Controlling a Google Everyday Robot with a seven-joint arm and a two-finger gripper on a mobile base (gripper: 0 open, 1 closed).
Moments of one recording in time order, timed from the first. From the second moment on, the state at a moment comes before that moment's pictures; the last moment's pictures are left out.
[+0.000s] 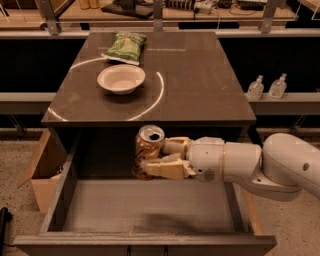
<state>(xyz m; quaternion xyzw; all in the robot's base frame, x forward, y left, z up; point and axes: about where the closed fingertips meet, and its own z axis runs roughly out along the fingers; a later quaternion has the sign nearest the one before) 0.442 0.005 0.837 -0.41 0.64 0.42 0.49</state>
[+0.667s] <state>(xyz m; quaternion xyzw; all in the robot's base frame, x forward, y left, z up) 0.452 0.023 0.796 -0.44 0.65 0.37 0.50</state>
